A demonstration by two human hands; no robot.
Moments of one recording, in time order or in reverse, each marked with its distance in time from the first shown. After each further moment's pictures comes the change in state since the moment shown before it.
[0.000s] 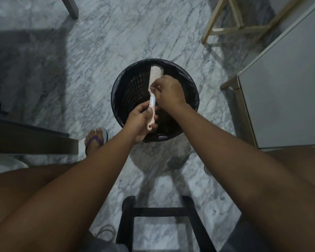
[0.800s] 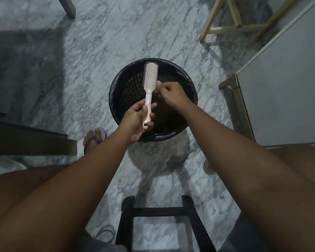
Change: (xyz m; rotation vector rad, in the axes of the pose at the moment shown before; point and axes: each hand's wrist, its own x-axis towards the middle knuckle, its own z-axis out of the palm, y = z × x) left_hand 0.000 0.007 -0.005 -0.060 -0.055 -0.008; right_hand -0.003 0.018 -0.013 0.513 -0.239 0.381
